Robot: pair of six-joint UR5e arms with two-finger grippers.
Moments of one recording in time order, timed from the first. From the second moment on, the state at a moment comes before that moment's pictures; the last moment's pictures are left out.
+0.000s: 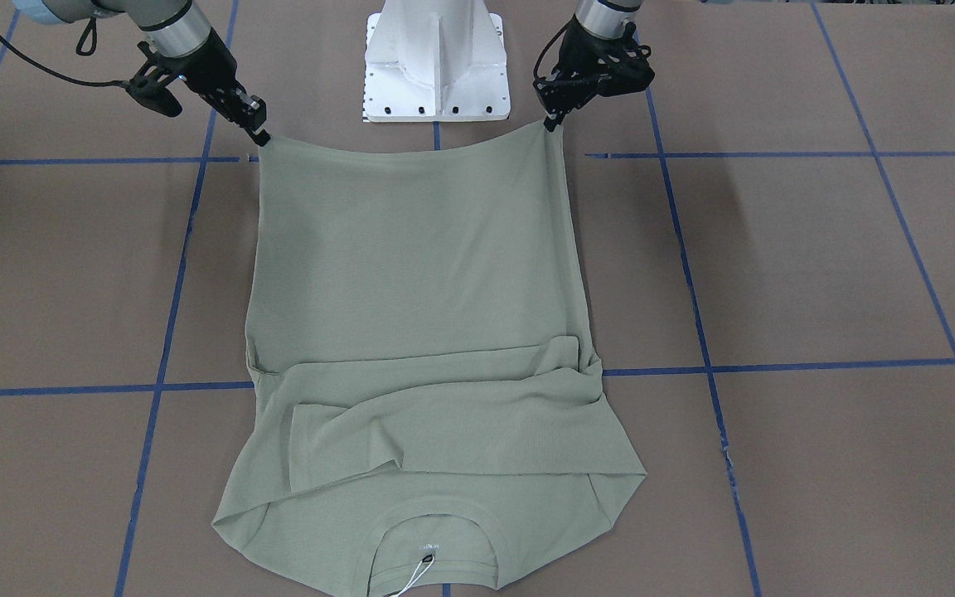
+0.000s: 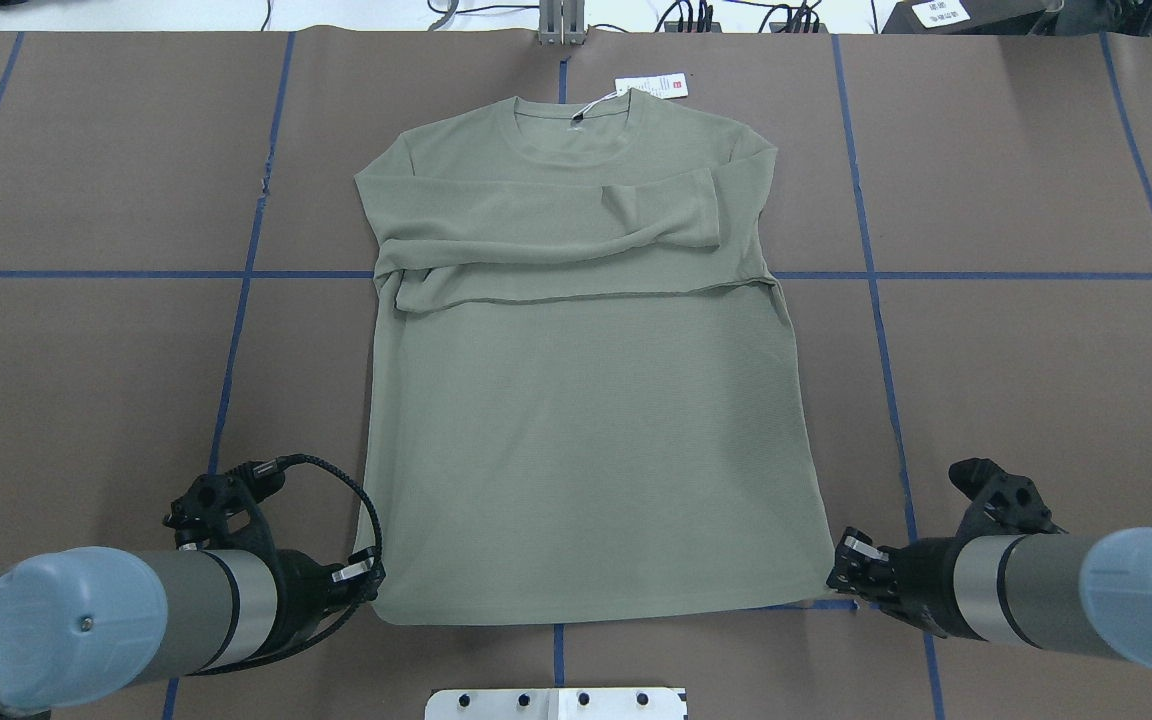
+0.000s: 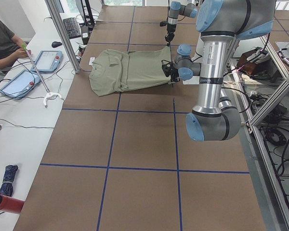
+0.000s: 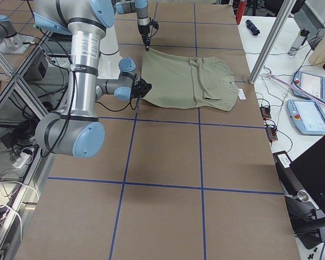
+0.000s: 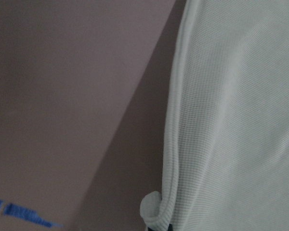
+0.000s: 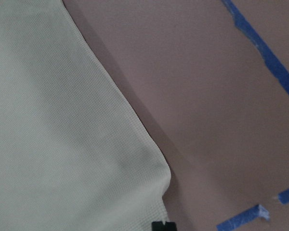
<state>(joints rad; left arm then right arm) -0.16 -1.70 -2.24 -1.83 -1.61 -1.92 0.20 -1.79 2.23 -0.97 1.66 2.07</state>
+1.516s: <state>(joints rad) -0.78 -2.10 -1.64 -1.94 -1.77 -1.44 0.83 -1.06 1.66 -1.36 1.83 1.51</state>
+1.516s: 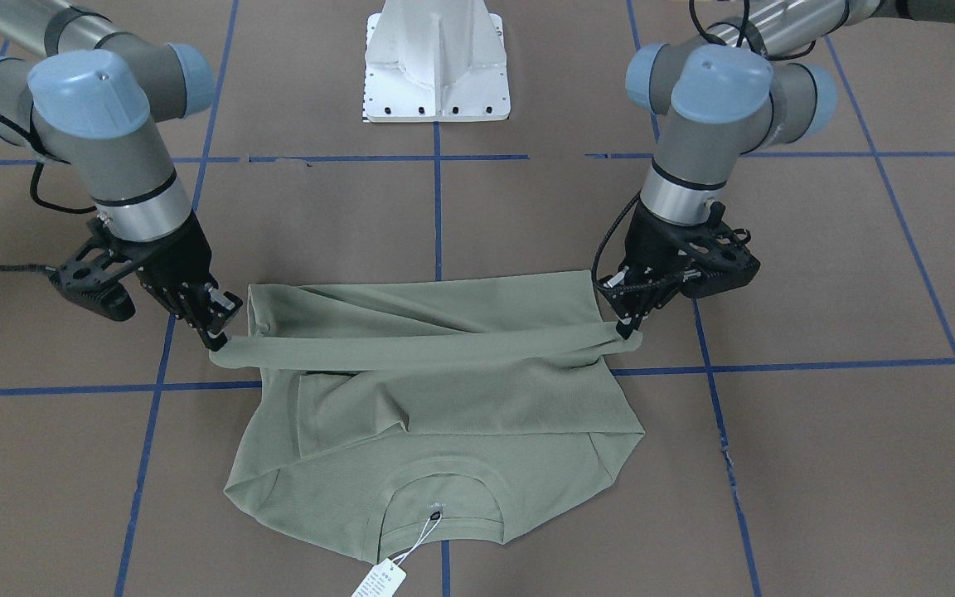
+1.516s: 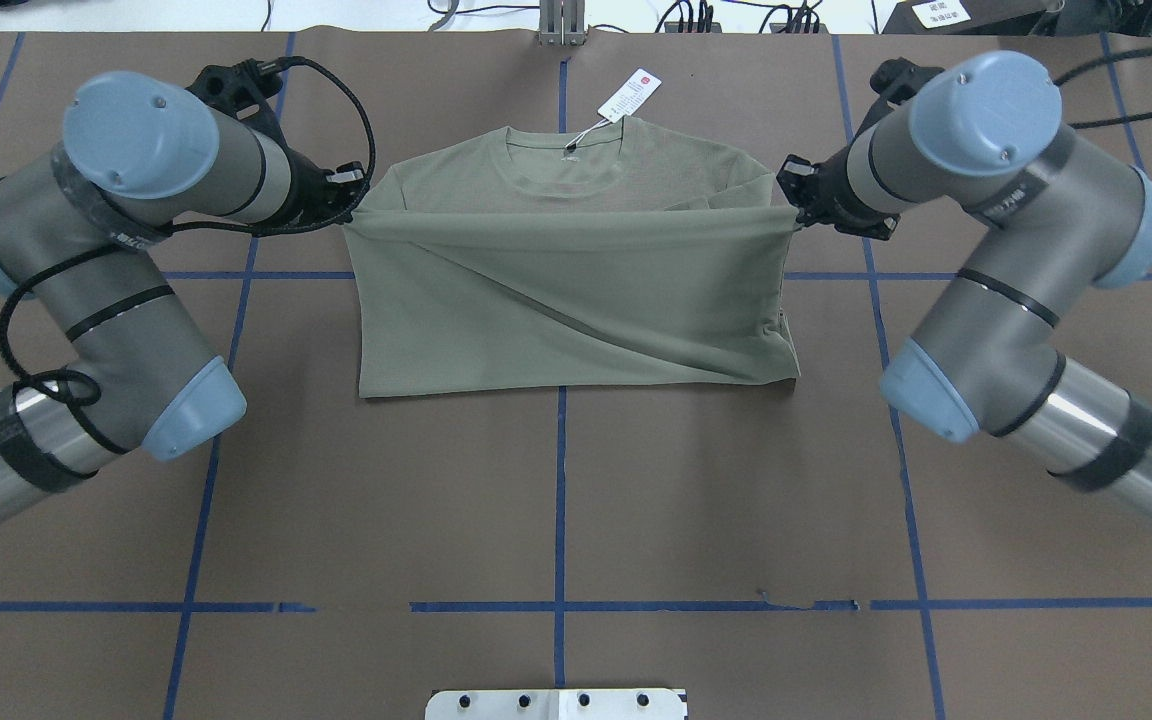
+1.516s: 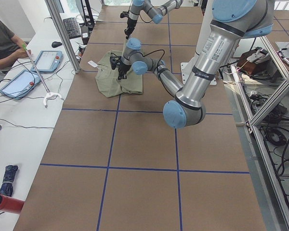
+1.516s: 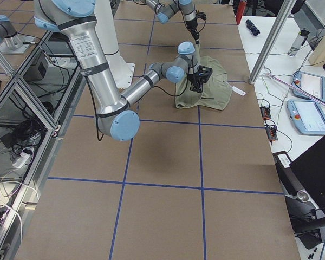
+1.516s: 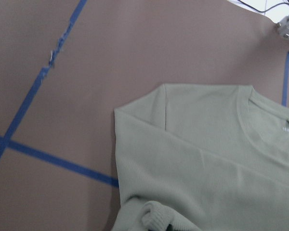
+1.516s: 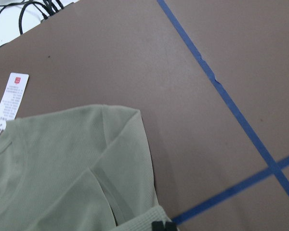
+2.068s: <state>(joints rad) -0.81 -2.18 -1.38 -2.12 -1.74 -1.43 0.88 -0.83 1.26 -1.28 1.84 1.48</state>
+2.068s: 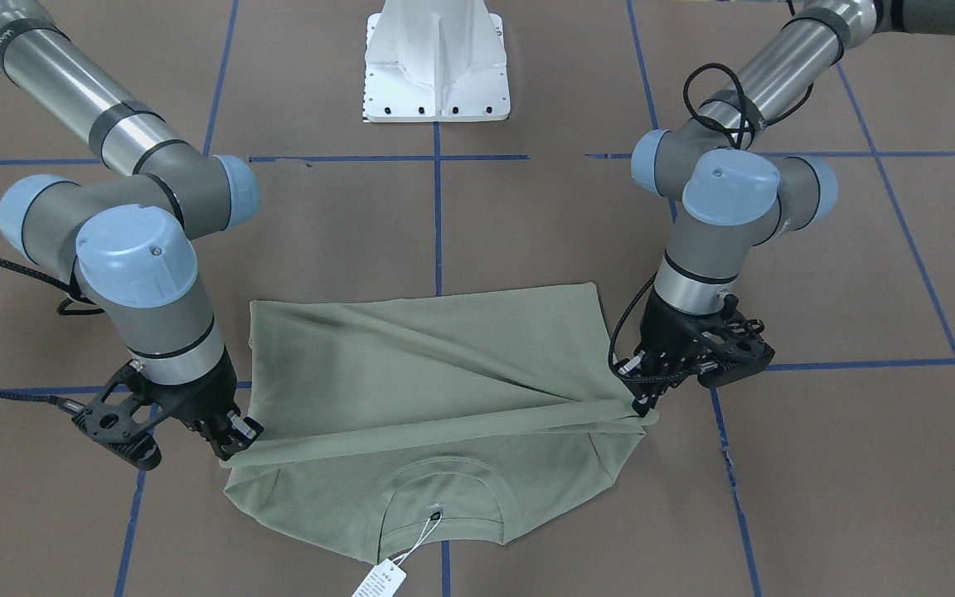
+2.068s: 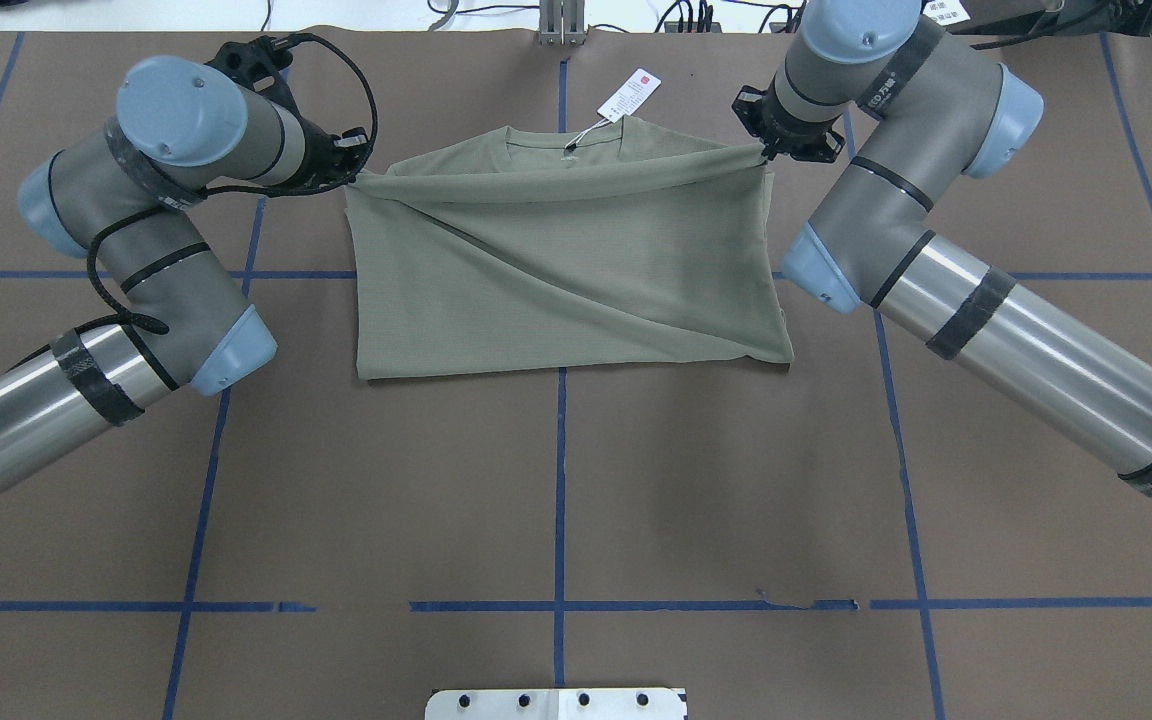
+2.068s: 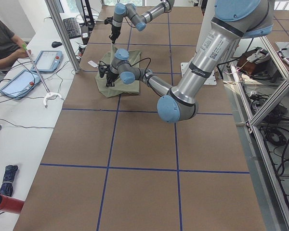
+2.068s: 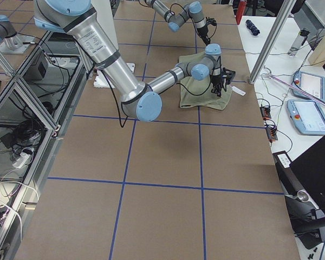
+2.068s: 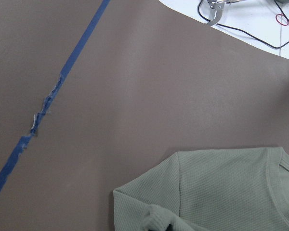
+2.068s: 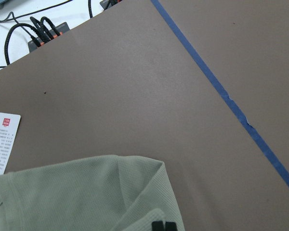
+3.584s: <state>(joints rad) -0.87 -2.18 -1.42 -2.19 -1.81 -1.38 0.69 -1.21 1.66 -1.13 1.84 1.83</state>
